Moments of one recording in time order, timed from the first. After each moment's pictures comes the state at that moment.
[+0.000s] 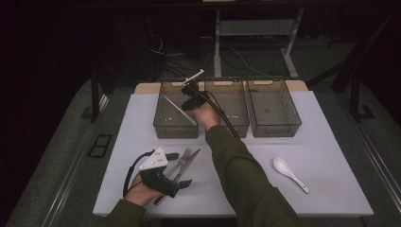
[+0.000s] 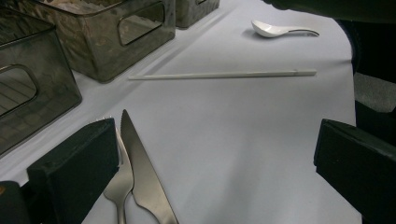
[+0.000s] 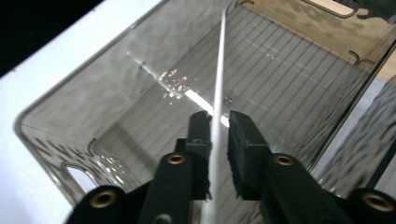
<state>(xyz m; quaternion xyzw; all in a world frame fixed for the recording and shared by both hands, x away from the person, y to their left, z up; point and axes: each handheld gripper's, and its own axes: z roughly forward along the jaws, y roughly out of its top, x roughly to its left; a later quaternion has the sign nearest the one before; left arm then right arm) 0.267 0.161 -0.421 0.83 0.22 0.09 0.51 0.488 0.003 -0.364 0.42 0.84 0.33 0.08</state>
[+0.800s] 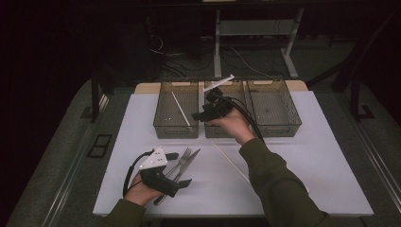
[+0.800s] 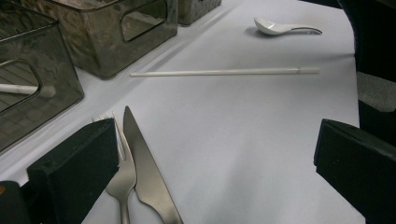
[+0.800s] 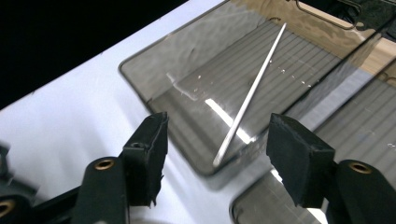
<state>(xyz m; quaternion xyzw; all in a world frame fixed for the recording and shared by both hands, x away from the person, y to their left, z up) 0.268 0.162 -0.422 0.83 0.22 0.09 0.51 0.429 -0.073 -0.339 0.34 0.85 0.41 0.05</state>
